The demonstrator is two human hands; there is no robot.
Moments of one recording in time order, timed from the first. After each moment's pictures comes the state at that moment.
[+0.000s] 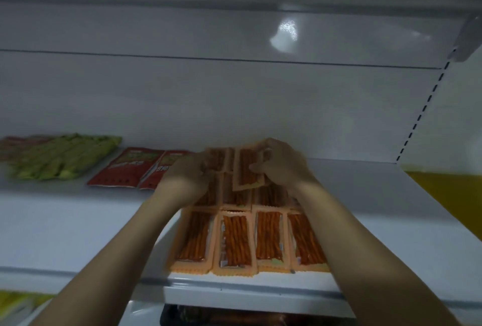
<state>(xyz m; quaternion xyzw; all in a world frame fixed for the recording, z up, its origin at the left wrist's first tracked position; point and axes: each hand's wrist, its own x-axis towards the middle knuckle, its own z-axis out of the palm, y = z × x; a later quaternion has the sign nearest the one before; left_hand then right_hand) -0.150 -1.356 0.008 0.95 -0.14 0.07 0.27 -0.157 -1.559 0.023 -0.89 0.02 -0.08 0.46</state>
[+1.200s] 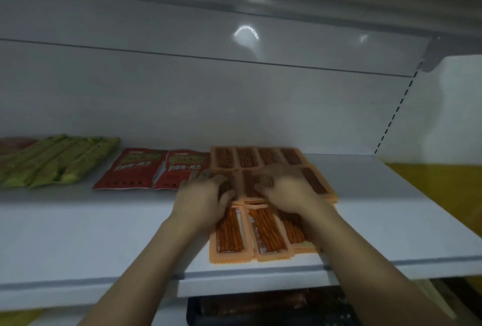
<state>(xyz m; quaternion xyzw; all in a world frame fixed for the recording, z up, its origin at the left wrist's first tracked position) -0.152 -1.312 -0.039 0.96 -0.24 0.08 0.15 -0.192 -1.505 -0.004 -0.99 -0.02 -0.09 0.13</state>
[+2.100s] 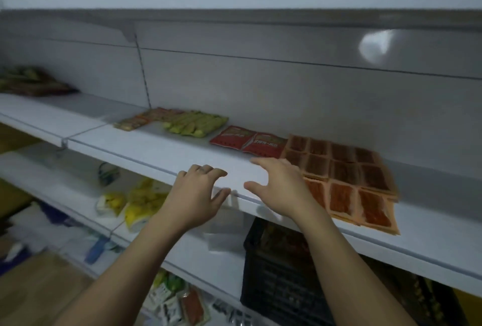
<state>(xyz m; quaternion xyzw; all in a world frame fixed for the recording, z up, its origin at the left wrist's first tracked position) -0.346 -1.222 -0.011 0.98 -0.04 0.16 0.10 -0.305 -1.409 0.014 -0.95 -0.21 -0.09 0.23</state>
